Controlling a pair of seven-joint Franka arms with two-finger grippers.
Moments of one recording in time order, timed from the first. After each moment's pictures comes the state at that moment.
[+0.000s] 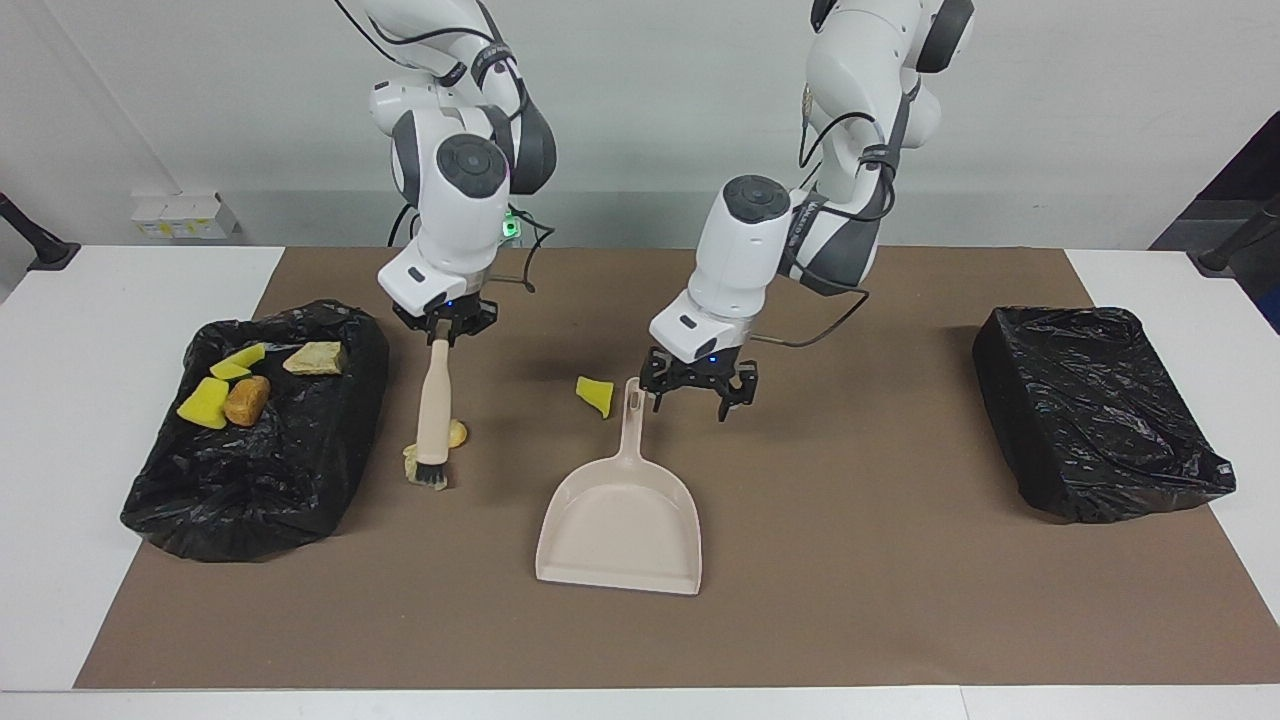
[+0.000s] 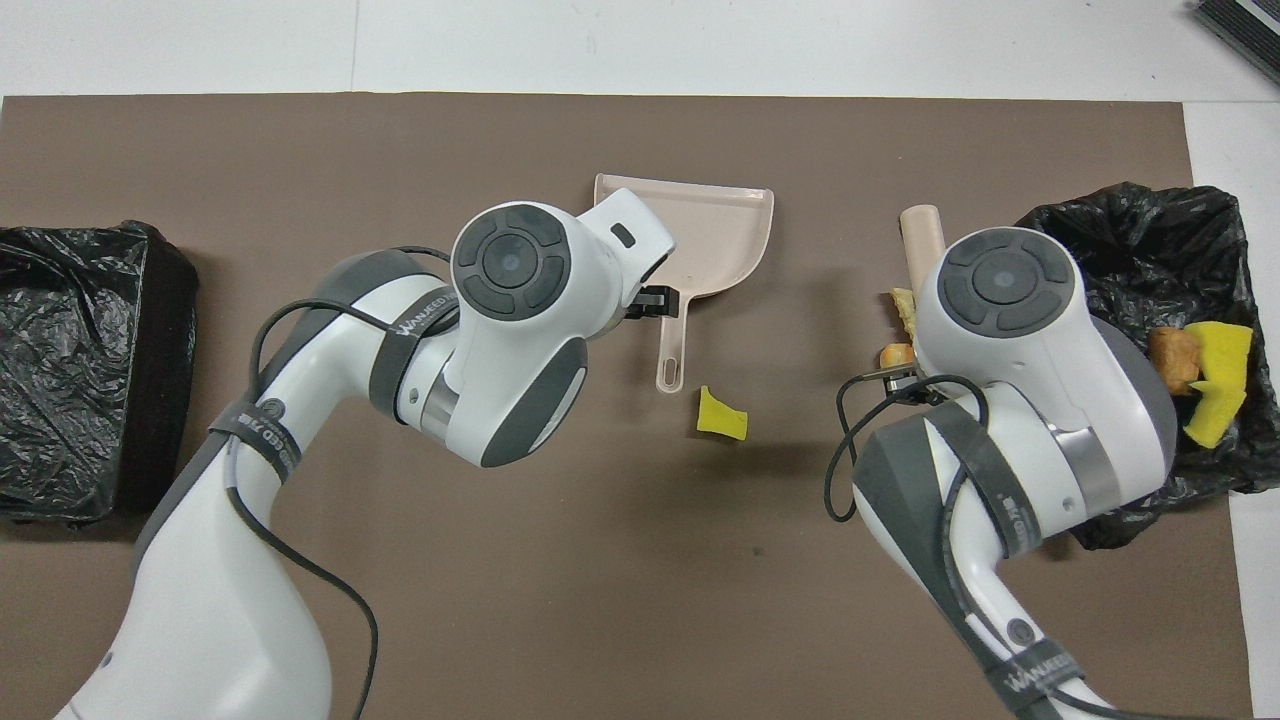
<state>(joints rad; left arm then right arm) -0.52 0.42 -0.13 -1.56 0.01 2.21 -0.49 0.22 0.10 0.05 -1.91 -0.34 1.81 0.30</state>
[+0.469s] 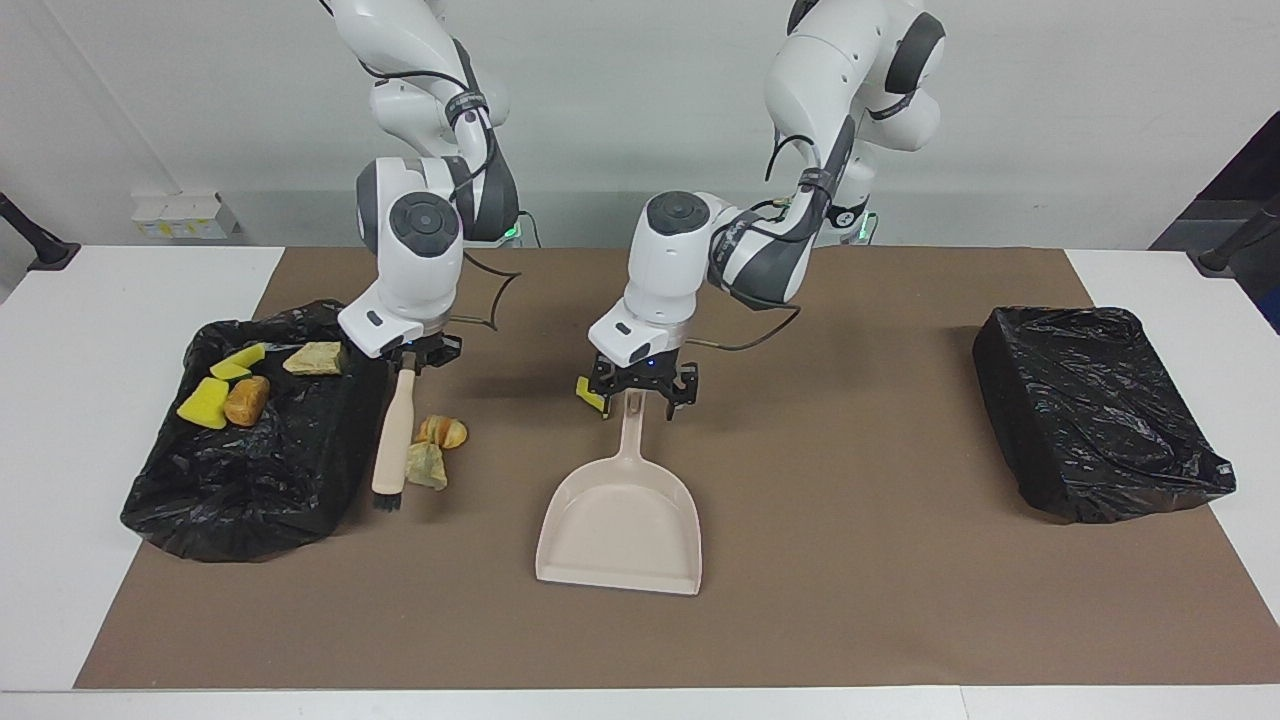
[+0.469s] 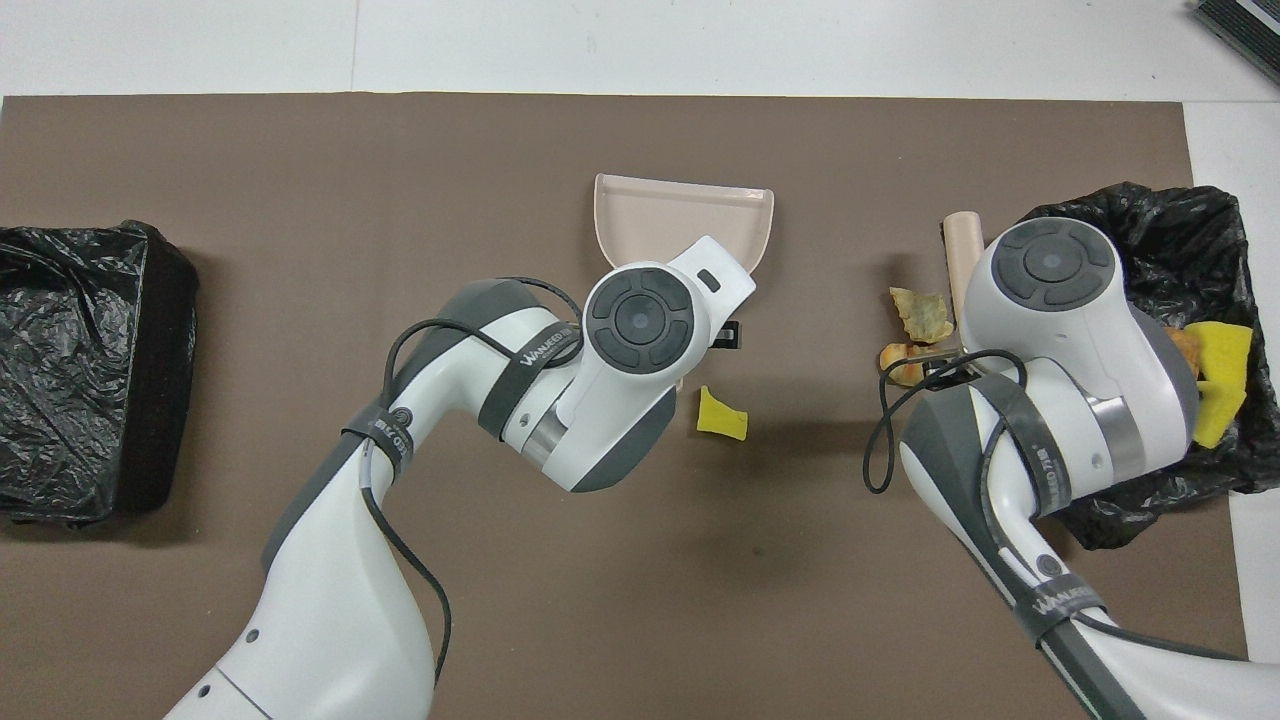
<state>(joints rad) -0.63 0.53 -0.12 -1.52 0.08 2.25 -0.65 0.11 0.13 0.05 -1.98 -0.35 1.89 0.29</state>
